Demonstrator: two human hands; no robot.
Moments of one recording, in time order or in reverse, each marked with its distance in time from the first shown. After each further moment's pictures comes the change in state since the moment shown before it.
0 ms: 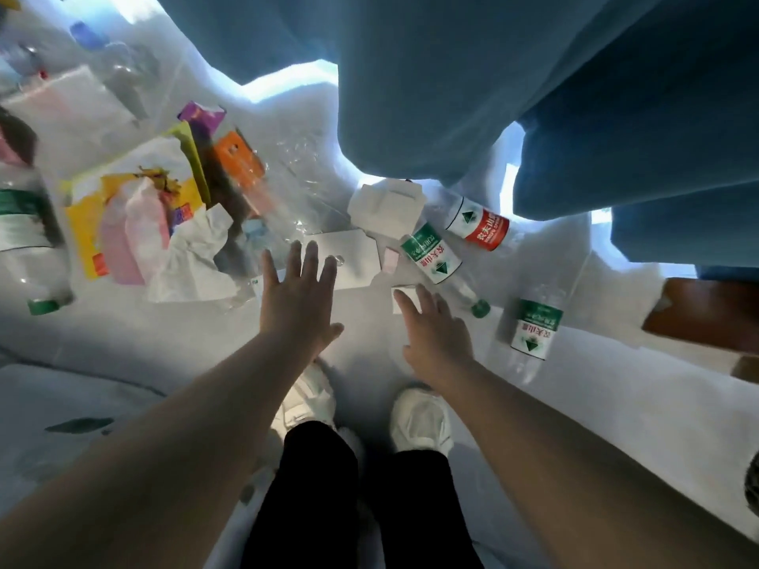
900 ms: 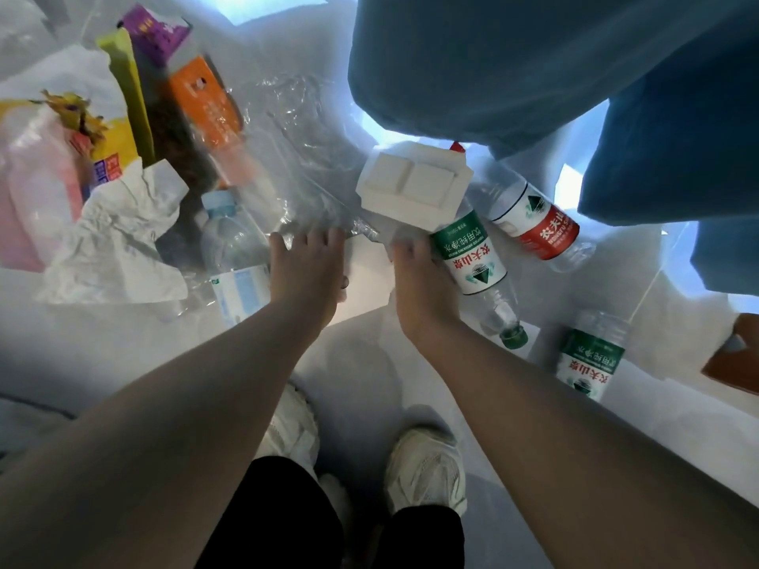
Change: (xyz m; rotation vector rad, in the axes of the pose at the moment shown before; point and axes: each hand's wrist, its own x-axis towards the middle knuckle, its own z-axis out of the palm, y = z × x) left_hand 0.116 0.015 0.088 -0.230 0.116 -0.092; right_hand 0.138 -0.016 0.027 0.061 0.293 0.013
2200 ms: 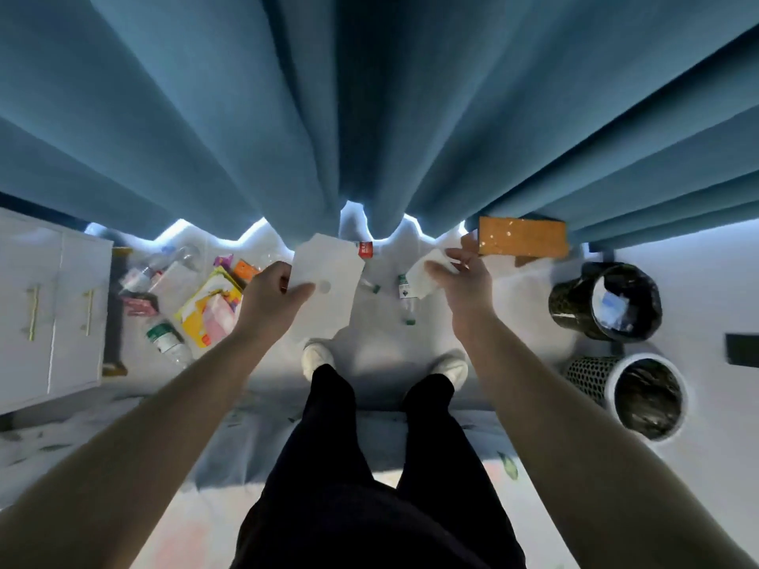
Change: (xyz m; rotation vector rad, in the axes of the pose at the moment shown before) left_hand -0.437 0.053 -0.596 -0.776 -0.015 0.076; right_hand -0.527 0.027 -0.536 1.628 0.545 0.835
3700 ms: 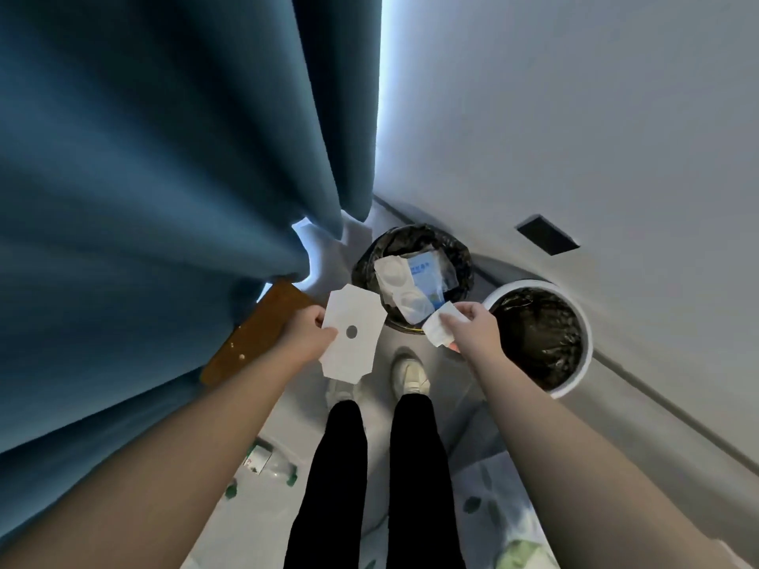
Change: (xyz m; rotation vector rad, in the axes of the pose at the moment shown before) left_hand 0.102 0.387 0.718 0.679 -0.765 0.210; right_hand 0.387 0.212 -0.564 0.412 0.500 0.477
